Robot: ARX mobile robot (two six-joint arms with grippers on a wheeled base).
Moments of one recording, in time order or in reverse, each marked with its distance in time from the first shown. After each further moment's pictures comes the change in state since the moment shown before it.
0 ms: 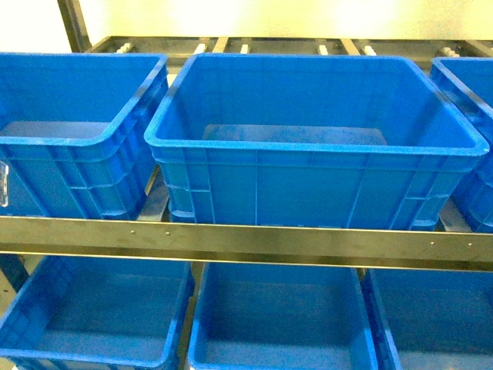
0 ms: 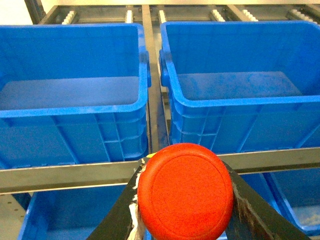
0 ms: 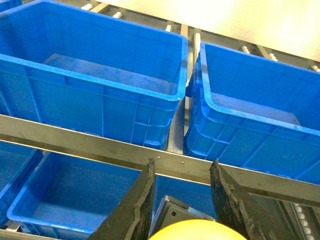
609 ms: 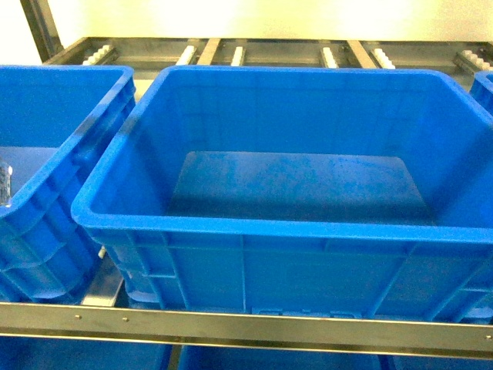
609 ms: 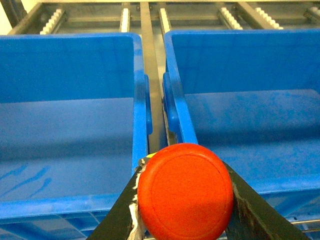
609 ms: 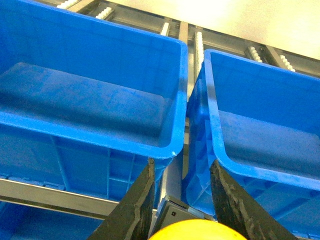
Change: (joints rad) left arm -0.001 0.011 0.000 -0.009 0.000 0.000; right arm 0.000 0.002 -0.001 -0.009 0.000 0.000
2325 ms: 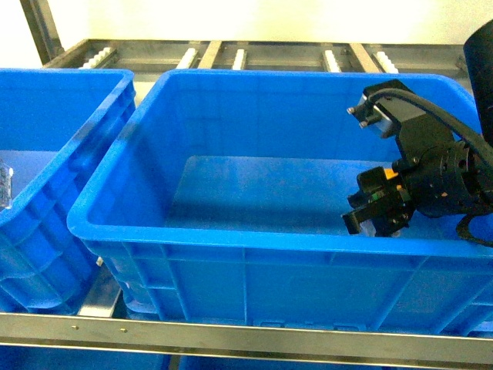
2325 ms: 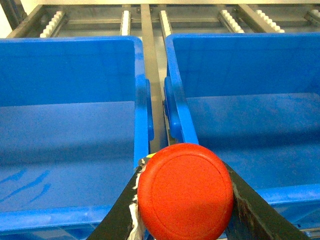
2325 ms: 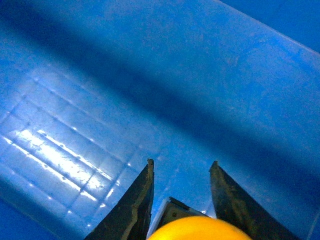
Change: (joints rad) left arm 0.000 -0.004 0.000 0.003 0.000 0.000; right arm 0.122 1.696 0.909 0.204 -0.248 -0.045
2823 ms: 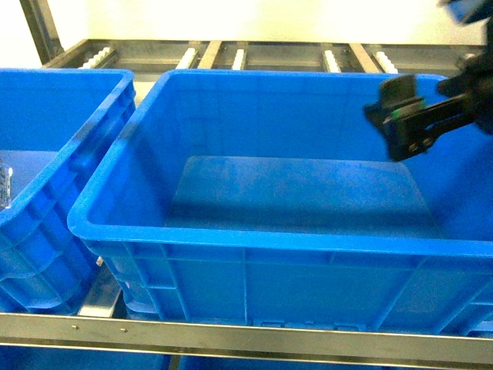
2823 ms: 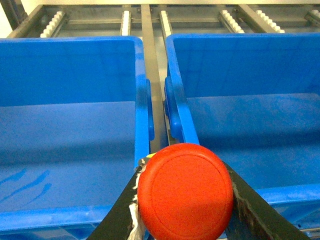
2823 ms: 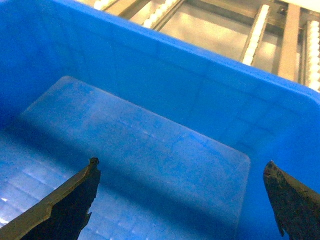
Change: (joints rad) left arm 0.000 0.000 0.000 0.000 0.000 0.000; right arm -0.054 -0.247 -0.131 0.257 0.022 0.038
